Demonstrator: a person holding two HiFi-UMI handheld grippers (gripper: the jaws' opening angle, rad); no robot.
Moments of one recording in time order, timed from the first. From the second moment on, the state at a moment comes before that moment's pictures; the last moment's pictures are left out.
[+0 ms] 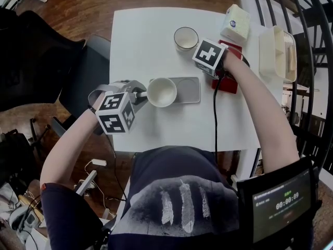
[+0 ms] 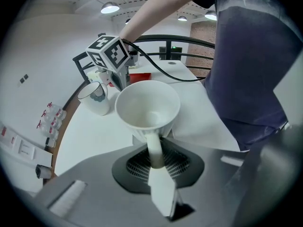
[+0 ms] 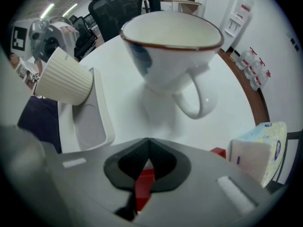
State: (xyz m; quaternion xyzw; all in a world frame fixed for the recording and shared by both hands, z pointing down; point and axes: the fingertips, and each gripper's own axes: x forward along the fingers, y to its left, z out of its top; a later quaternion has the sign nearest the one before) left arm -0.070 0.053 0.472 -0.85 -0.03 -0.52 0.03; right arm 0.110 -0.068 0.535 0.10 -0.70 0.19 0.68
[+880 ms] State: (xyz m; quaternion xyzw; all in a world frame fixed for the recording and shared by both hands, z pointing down) left arm -0.089 0.029 0.381 -0.91 0.04 -0.39 -0.12; right arm 0.107 -0.068 0.534 0.11 -0.71 0.19 0.67
